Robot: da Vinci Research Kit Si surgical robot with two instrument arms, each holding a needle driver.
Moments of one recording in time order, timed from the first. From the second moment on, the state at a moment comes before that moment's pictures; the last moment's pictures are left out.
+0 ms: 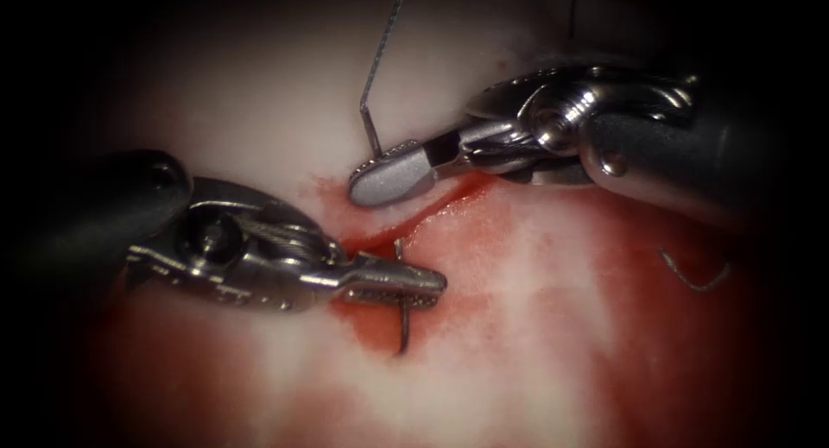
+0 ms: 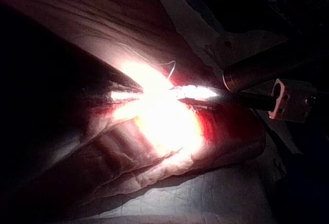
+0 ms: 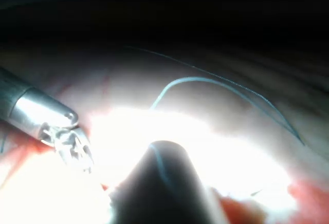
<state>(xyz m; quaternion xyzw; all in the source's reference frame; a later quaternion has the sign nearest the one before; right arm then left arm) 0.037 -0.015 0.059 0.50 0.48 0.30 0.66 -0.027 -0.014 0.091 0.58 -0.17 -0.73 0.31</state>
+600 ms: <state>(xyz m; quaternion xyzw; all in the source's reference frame) 0.036 -0.015 0.056 0.38 0.54 0.38 0.65 -0.027 -0.015 0.088 0.69 0.04 -0.71 -0.08</state>
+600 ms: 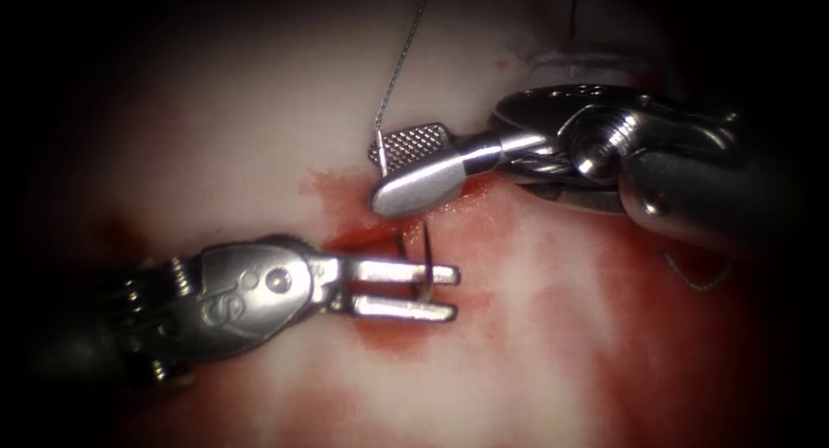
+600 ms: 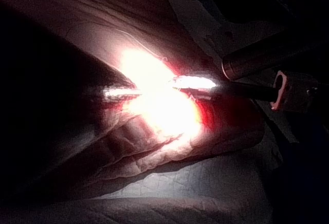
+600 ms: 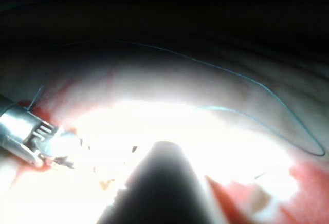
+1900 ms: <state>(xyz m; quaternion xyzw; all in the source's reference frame) 0.033 -0.011 0.051 0.35 0.55 0.40 0.64 -0.025 -0.013 0.079 0.70 0.20 -0.63 -0.27</state>
